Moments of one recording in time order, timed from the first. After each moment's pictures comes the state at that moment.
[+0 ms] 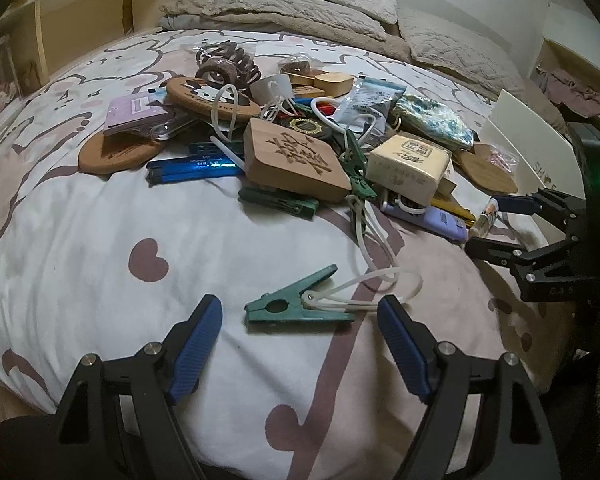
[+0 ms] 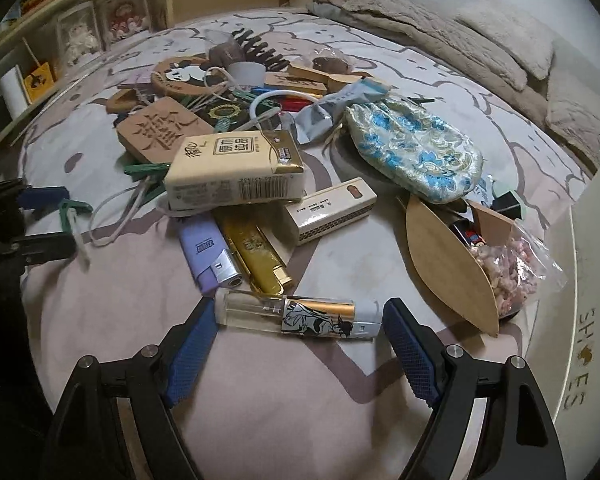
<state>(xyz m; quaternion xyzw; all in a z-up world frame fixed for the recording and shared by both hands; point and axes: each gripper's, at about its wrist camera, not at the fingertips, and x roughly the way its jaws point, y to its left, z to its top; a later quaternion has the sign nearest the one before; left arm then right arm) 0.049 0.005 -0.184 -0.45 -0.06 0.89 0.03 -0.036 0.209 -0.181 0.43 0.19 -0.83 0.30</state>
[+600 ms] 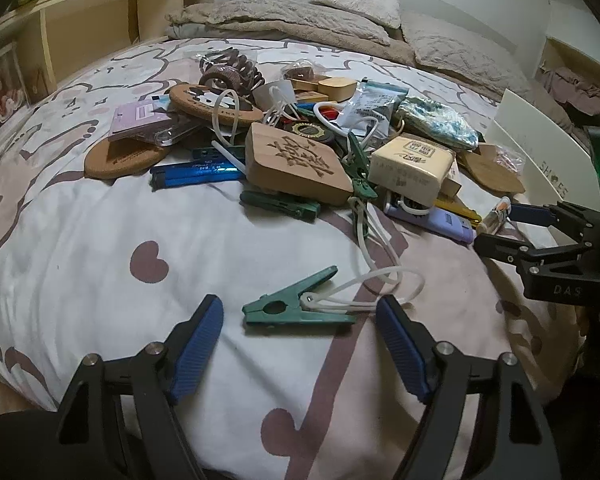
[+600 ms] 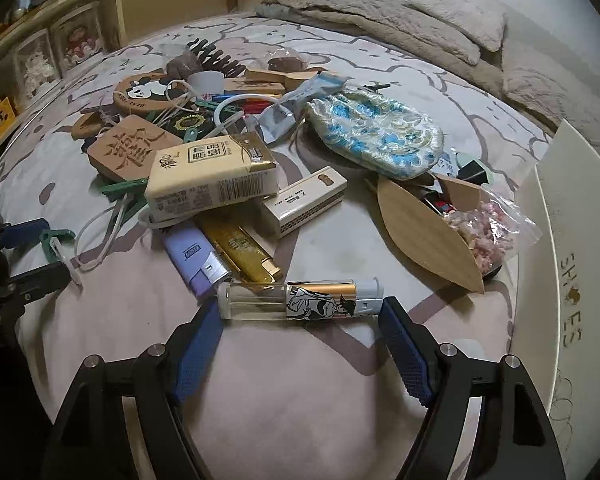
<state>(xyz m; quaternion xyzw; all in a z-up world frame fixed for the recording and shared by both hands) 0.051 0.013 -0.187 -0.44 -0.04 0.90 0.01 -0.029 0.213 -0.178 0.44 0.15 -0.86 0.23</state>
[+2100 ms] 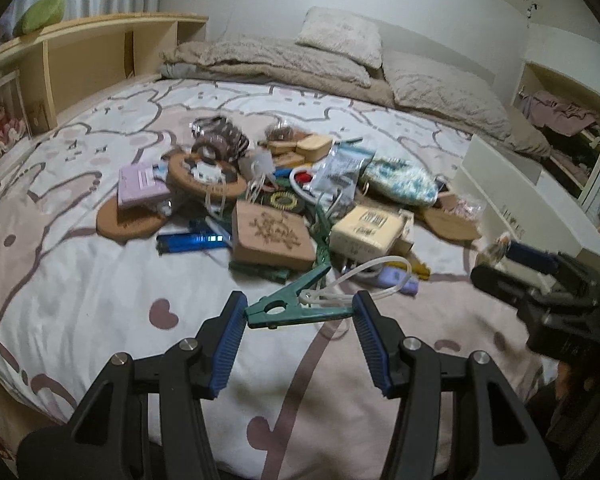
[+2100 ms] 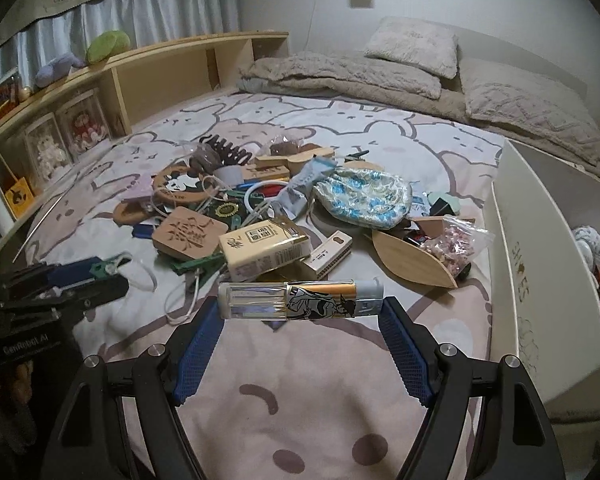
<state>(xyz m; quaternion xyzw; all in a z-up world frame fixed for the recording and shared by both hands) 0.065 0.018 -0.125 -0.37 -0.05 0.93 0.03 0.028 0.222 -0.118 0.35 0.04 -0.91 0.21</state>
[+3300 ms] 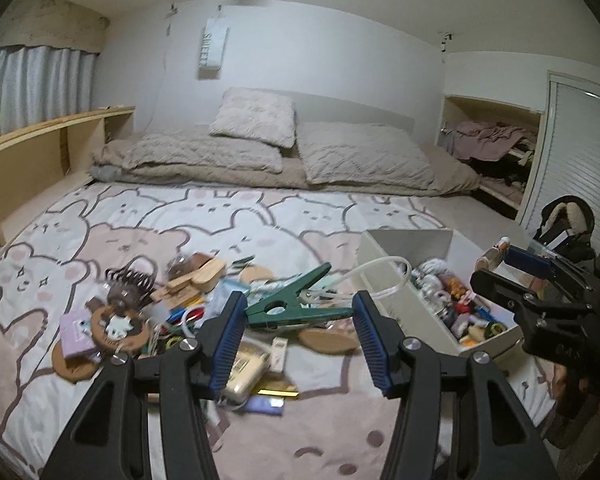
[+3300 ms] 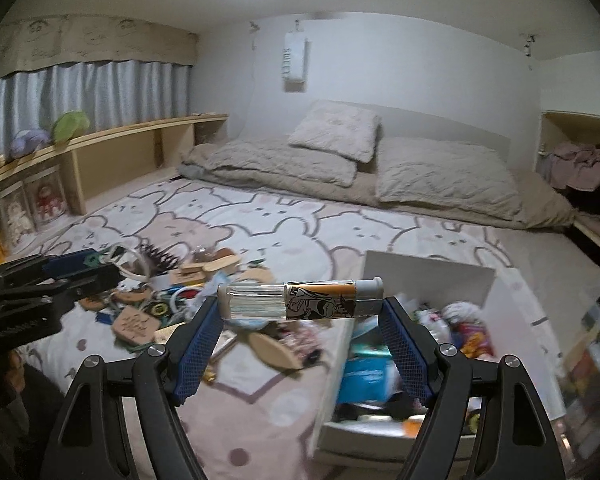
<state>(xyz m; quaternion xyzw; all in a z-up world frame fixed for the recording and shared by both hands) 0.048 0.112 0.000 -0.25 -0.03 0.96 0.15 0.053 0.330 0.004 0.23 0.04 -0.97 0.10</state>
